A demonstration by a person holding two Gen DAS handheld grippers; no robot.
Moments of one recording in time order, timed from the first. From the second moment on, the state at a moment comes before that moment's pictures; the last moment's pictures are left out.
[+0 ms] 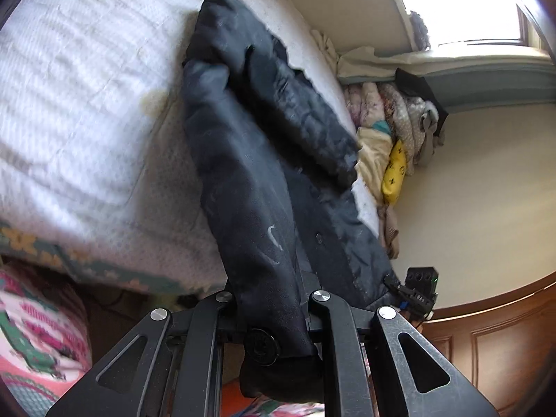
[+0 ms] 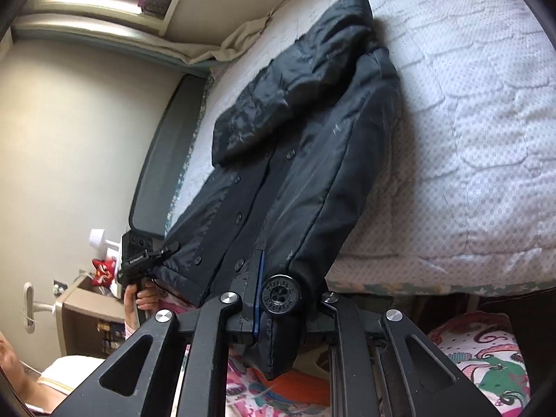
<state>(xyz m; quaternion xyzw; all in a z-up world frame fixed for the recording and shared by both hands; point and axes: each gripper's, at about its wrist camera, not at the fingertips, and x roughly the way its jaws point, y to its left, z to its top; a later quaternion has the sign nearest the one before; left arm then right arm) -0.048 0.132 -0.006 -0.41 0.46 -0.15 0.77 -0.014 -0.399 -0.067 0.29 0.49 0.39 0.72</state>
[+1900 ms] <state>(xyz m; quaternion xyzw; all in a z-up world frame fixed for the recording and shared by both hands) 0.162 0.176 0.073 -0.31 0.34 0.01 0.89 0.236 -0.339 0.004 0.28 0.35 0.18 0.88</state>
